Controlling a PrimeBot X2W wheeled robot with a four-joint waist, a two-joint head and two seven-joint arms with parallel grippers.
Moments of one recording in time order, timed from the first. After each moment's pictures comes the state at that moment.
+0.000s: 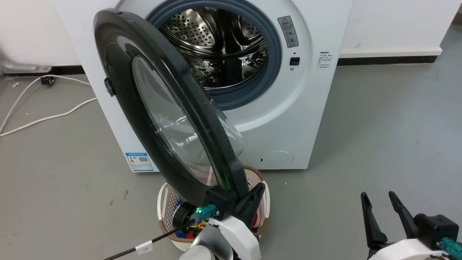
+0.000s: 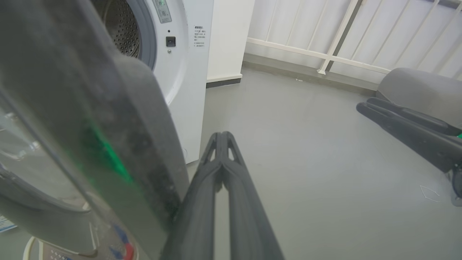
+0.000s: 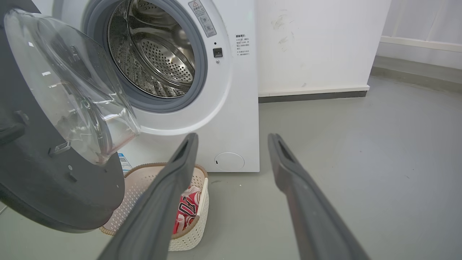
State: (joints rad) left arm -0.25 0.08 -0.62 0.27 -0.42 0.00 -0.06; right arm 0.13 -0.05 -0.04 -0.01 0.15 0.13 -0.04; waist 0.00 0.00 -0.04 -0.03
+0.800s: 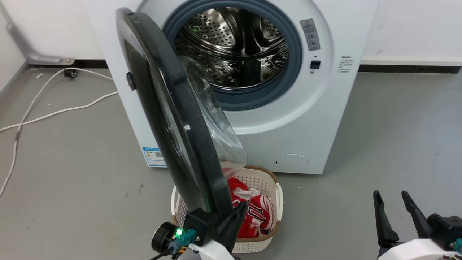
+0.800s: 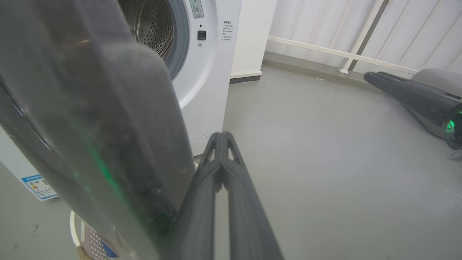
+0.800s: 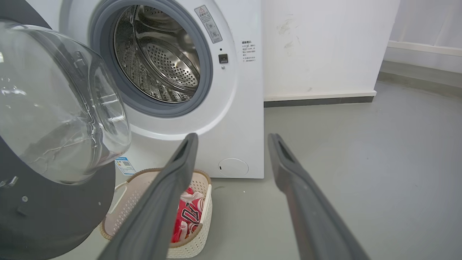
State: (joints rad) left arm -0.12 0.19 -0.62 0.10 -0.42 0.06 -0.04; right arm 0.13 -0.05 -0.08 -0.02 0.16 0.13 -0.04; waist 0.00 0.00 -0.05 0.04
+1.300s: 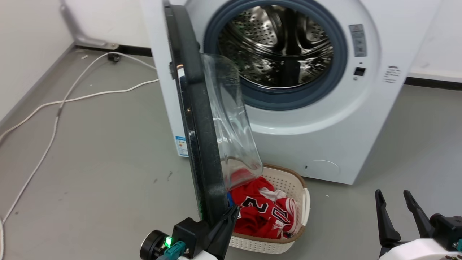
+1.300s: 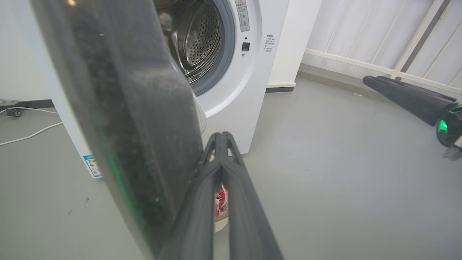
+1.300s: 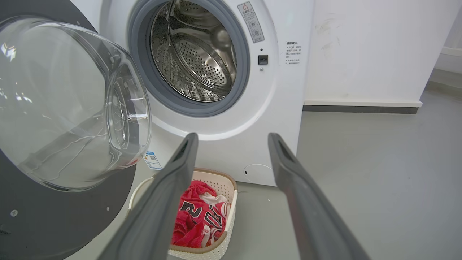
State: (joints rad) left arm -0.04 0.26 -0.62 -0.06 -0.40 0.12 -0.02; right arm 0.13 -0.05 -0.09 -0.03 0.17 0.13 -0.04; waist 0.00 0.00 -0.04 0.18
